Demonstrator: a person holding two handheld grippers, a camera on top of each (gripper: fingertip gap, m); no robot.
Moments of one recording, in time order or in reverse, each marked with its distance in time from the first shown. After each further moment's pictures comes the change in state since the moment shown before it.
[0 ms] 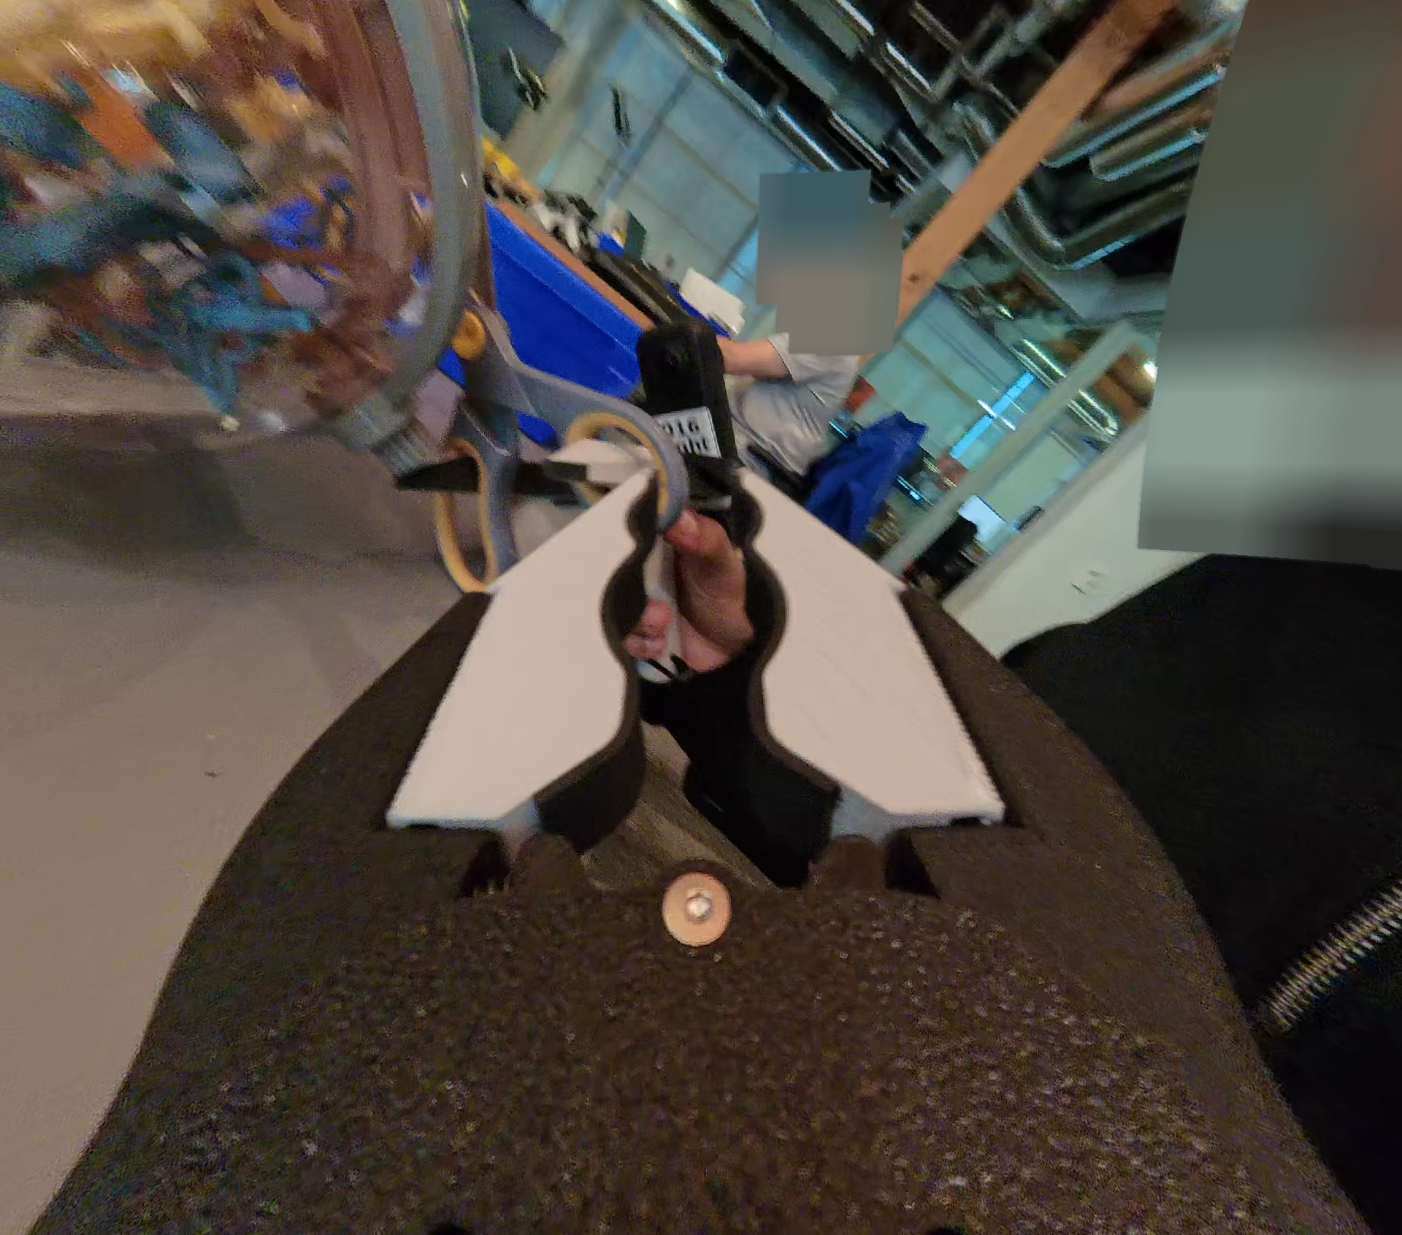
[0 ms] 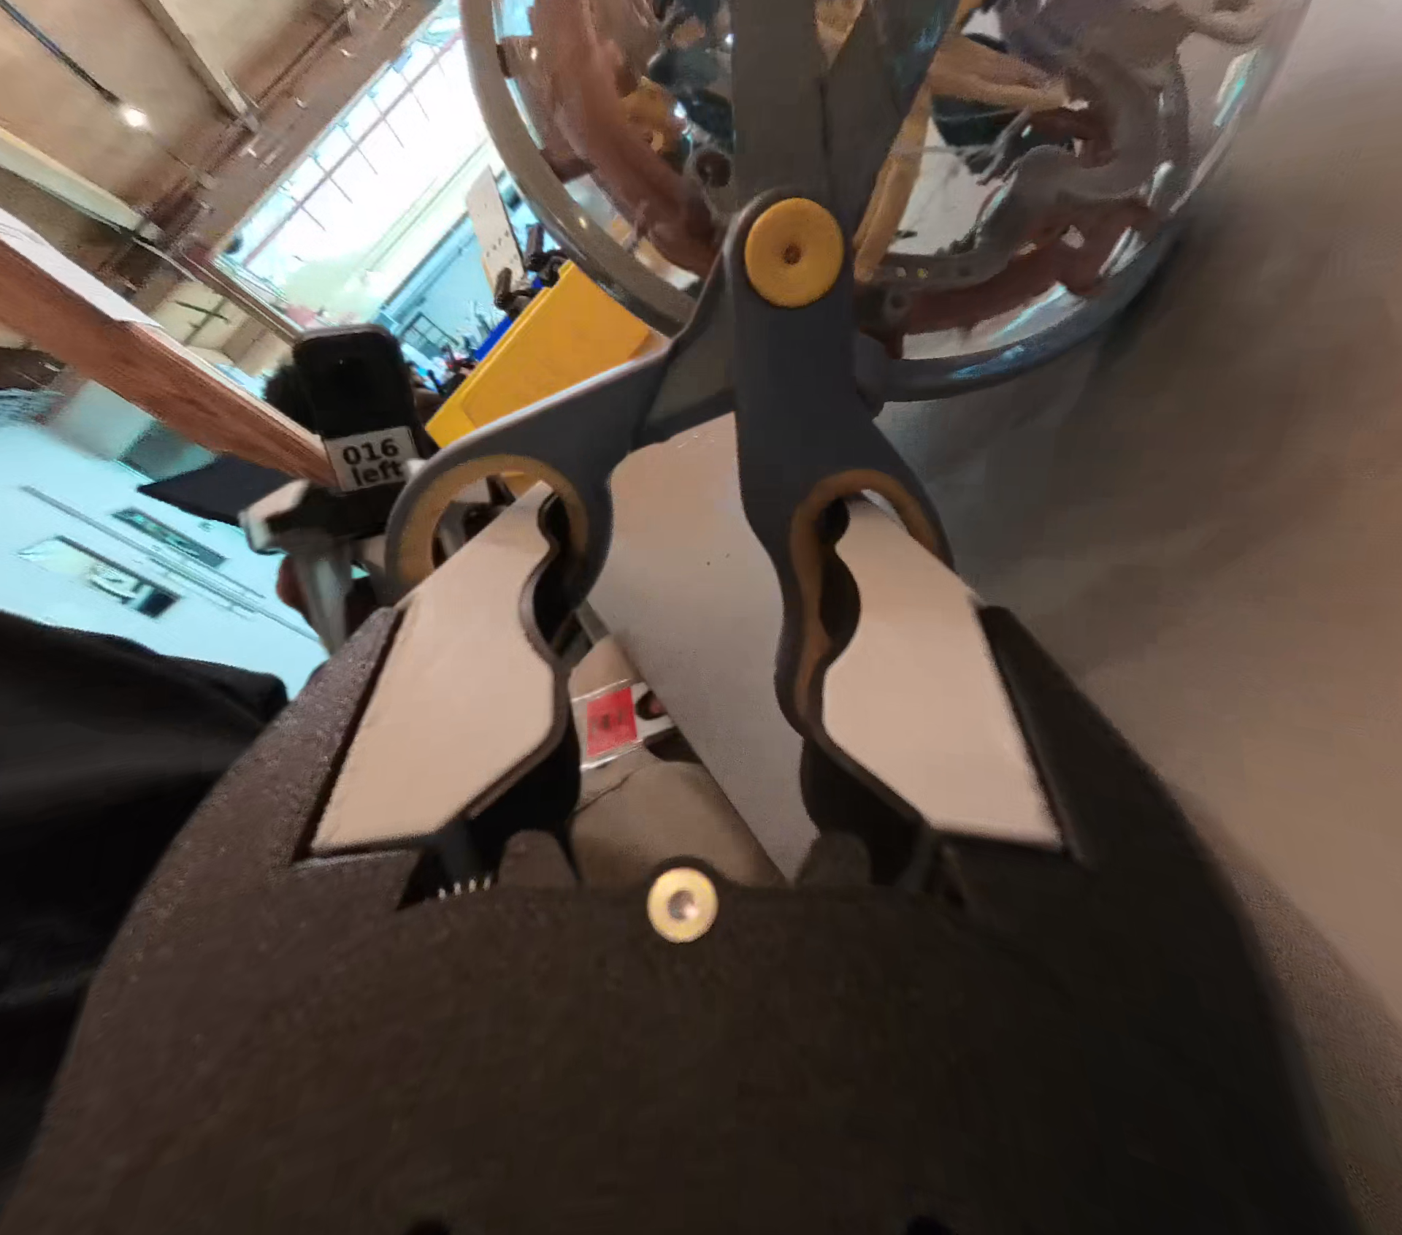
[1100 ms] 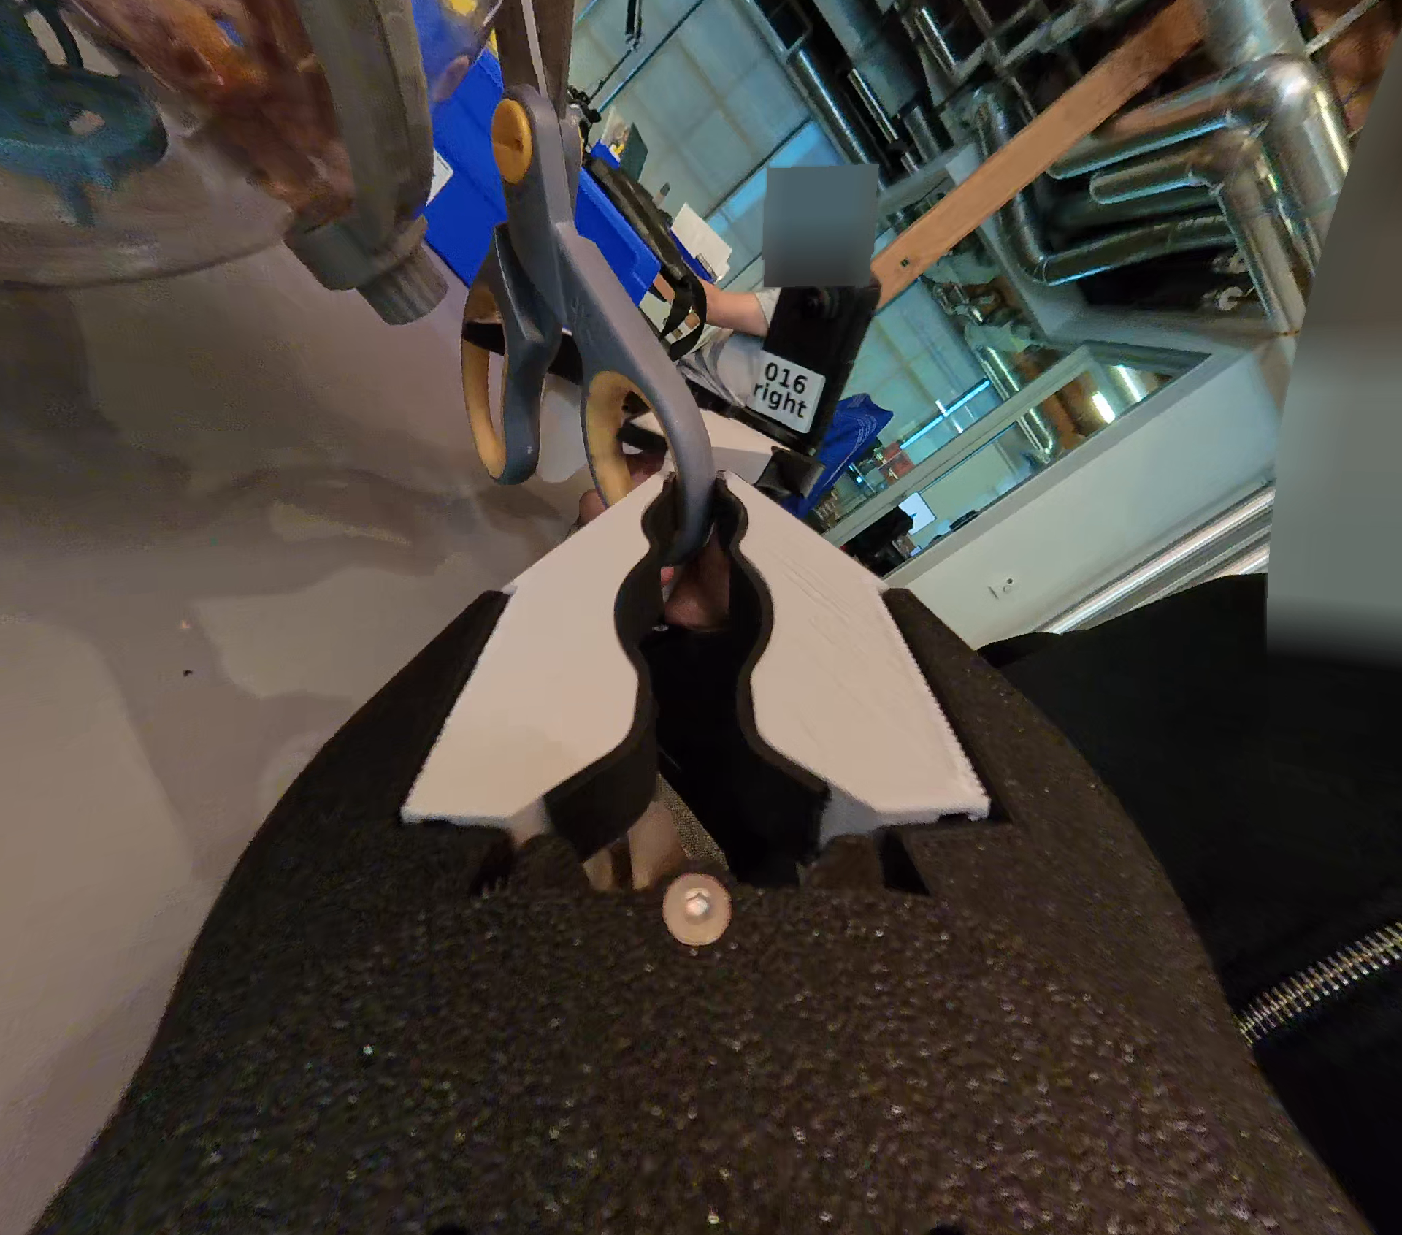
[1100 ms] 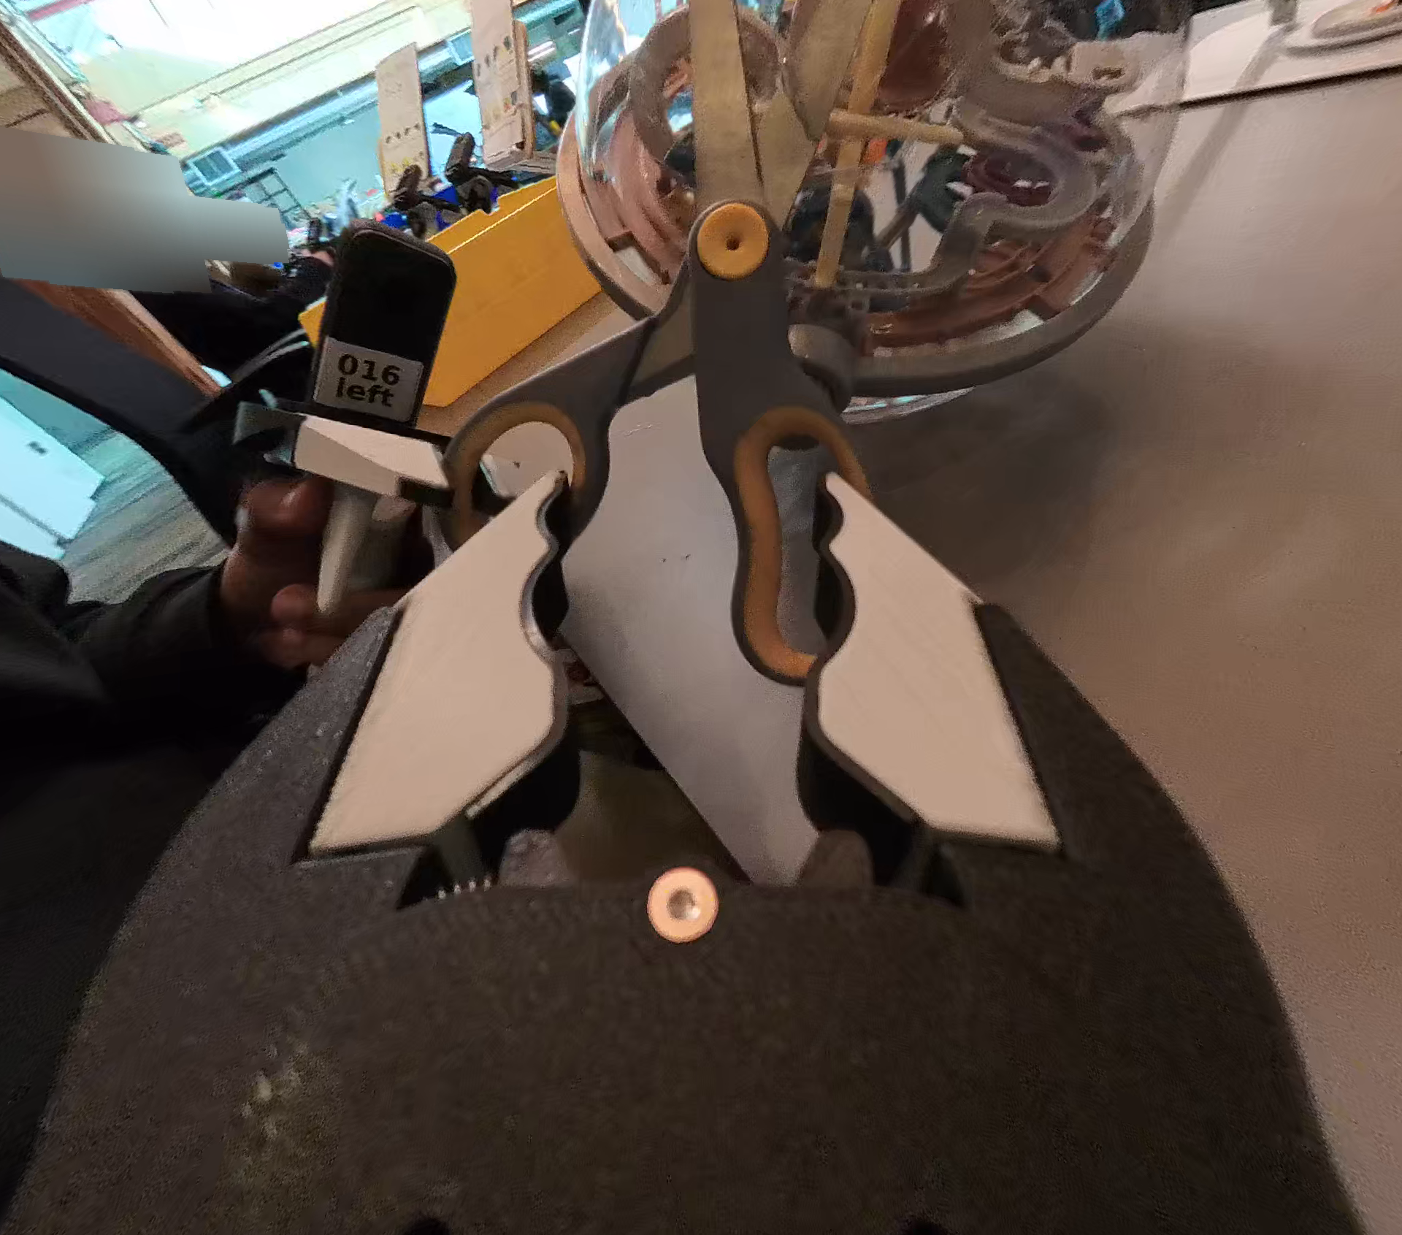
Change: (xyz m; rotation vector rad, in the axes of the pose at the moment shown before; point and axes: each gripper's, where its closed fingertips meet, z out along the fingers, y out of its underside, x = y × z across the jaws) left arm -0.019 0.023 0.006 -0.078 -0.006 -0.194; right arm -0.015 0.001 0.000 -0.017 0.097 -0.355
